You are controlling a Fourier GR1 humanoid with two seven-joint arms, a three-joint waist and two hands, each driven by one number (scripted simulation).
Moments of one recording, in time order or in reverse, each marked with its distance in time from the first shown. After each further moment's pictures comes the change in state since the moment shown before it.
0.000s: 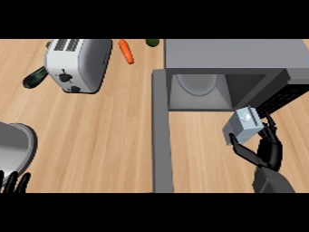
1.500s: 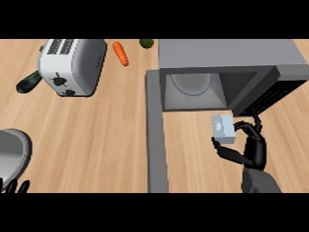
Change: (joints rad) left arm 0.054 -0.001 -0.006 -0.011 0.009 -0.032 -0.007; right arm 0.077 0.088 0.128 -0.207 0.069 -0.114 0.120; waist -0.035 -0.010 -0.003
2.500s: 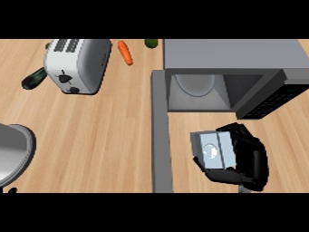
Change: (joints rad) left arm 0.040 0.006 0.047 -0.014 0.047 -0.024 -0.013; right arm 0.342 0.037 0.430 -0.860 -0.064 -0.020 0.441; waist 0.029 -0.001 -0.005
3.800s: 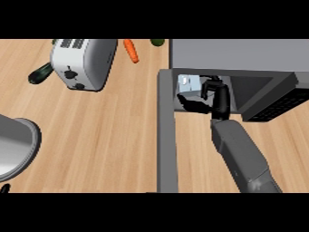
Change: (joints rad) left arm -0.062 0.019 0.096 0.063 0.045 -0.054 0.021; right arm -0.740 -0.016 -0.166 0.939 -0.019 -0.279 -0.076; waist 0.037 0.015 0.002
